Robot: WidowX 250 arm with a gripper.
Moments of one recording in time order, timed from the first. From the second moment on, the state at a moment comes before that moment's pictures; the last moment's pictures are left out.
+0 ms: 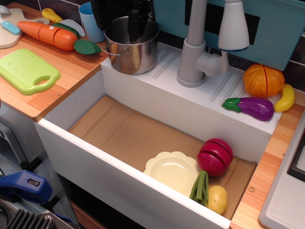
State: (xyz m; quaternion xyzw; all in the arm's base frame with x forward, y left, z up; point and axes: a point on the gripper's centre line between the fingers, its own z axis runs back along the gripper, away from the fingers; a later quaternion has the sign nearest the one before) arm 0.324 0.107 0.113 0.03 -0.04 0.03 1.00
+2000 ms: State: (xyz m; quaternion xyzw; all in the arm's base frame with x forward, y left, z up) arm 0.388 0.115 0.039 0.04 -0.14 -0.20 0.97
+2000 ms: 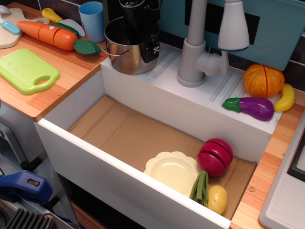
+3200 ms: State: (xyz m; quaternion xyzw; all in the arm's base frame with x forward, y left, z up) arm 0.314 0.093 0.045 0.04 -0.07 -0.08 0.99
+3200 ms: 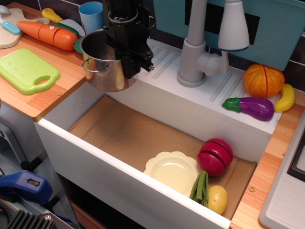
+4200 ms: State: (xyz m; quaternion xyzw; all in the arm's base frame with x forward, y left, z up) arm 0.292 0.066 -0.011 0.01 -0.13 0.00 0.99
